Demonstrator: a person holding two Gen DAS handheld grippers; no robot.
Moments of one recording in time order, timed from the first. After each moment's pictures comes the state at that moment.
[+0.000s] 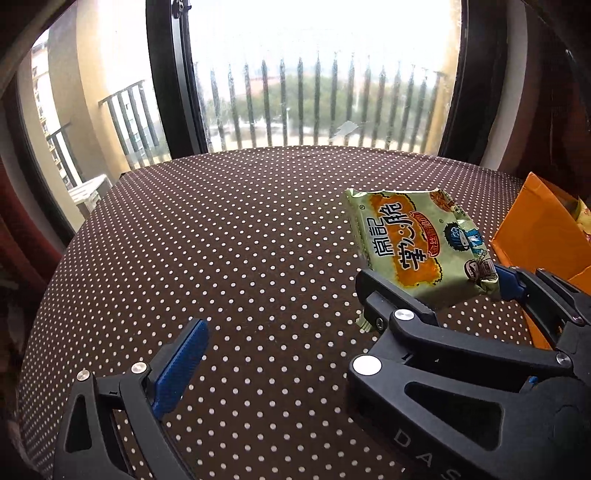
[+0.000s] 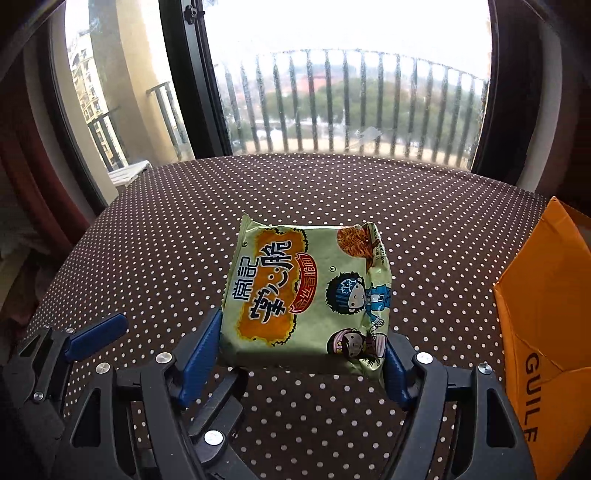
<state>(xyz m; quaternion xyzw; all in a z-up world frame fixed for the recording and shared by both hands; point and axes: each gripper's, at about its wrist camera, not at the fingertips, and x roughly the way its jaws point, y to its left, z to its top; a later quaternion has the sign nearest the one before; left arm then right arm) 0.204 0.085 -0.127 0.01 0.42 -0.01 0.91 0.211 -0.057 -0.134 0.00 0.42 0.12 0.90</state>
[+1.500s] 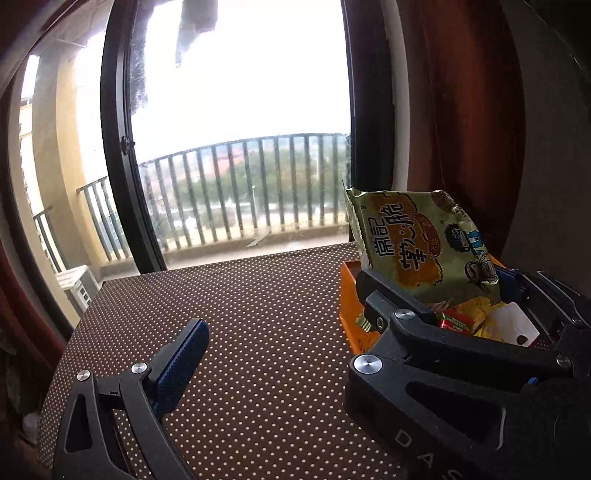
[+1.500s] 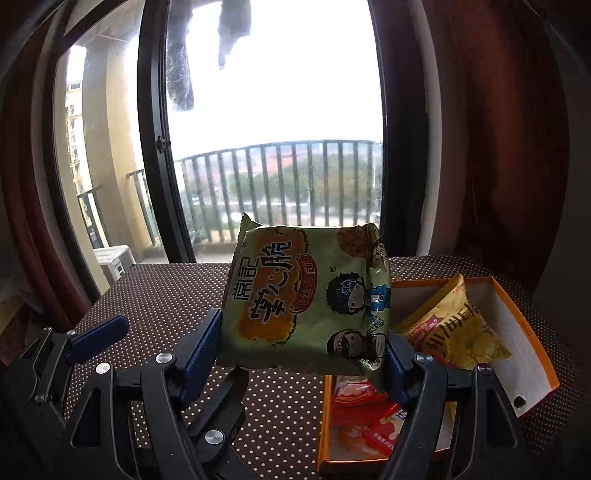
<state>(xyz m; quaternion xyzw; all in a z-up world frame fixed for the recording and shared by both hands) 0.104 -0.028 -0.010 0.06 0.26 -0.10 0.96 0.078 -0.197 -0.014 0.03 0.26 0.04 0.96</state>
